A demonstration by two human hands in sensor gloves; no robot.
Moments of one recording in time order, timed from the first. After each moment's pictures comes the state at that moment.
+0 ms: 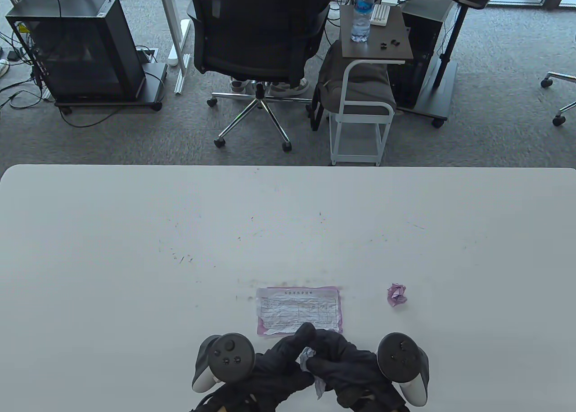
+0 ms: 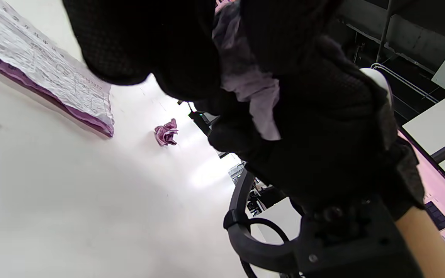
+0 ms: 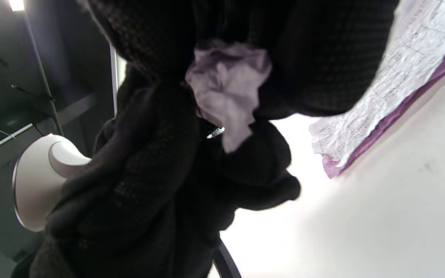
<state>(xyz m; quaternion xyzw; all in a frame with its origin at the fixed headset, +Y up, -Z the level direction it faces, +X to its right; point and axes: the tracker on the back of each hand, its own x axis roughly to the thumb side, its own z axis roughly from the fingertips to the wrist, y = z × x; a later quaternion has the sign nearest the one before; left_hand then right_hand) -0.104 -0.707 -0.202 -0.13 -0.34 0.45 0.81 0.114 -0.706 -0.198 0.17 0.07 0.79 0.58</state>
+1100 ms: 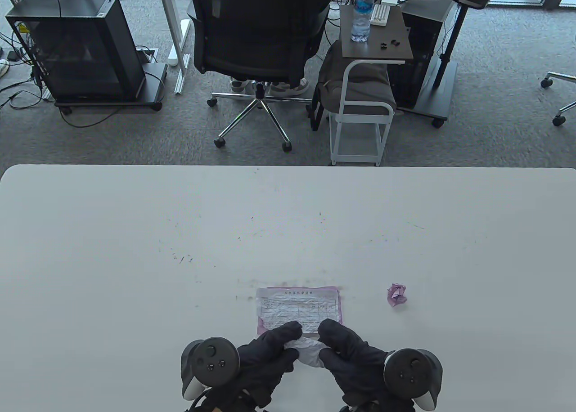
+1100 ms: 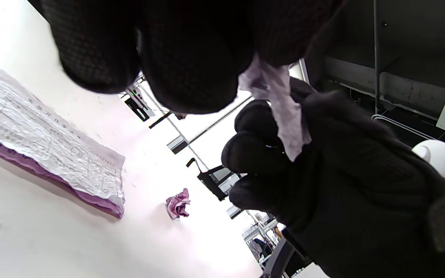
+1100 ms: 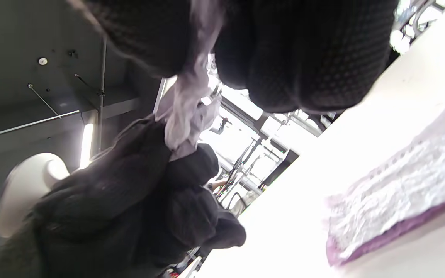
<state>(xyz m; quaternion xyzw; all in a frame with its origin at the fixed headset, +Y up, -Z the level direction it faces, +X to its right) -0.127 -0.699 -0.206 -0.03 -0.27 0.47 0.84 0.126 -0.694 -0.195 0.24 -0.03 0.82 0.52</state>
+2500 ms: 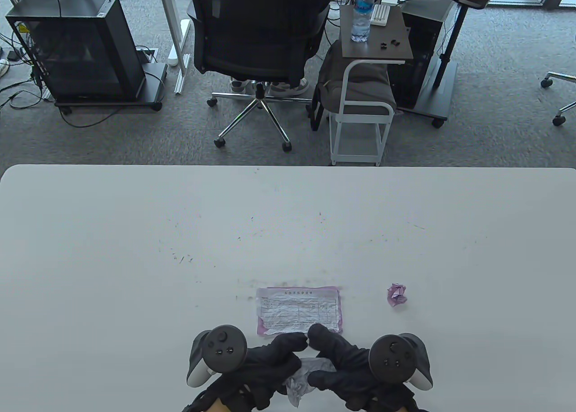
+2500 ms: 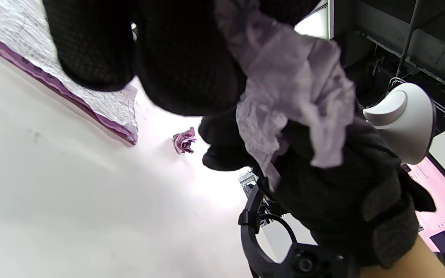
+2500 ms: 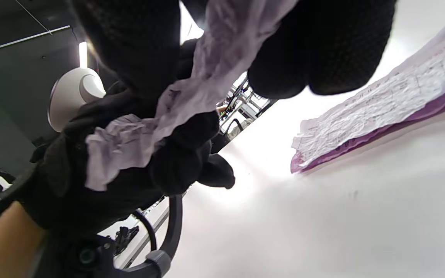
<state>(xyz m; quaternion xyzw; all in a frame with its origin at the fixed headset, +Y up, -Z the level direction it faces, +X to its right) -0.120 -0.717 -0.214 -0.16 -0.31 0.48 0.80 0.112 -0.704 -0.203 0.30 0.06 0.85 0.42</state>
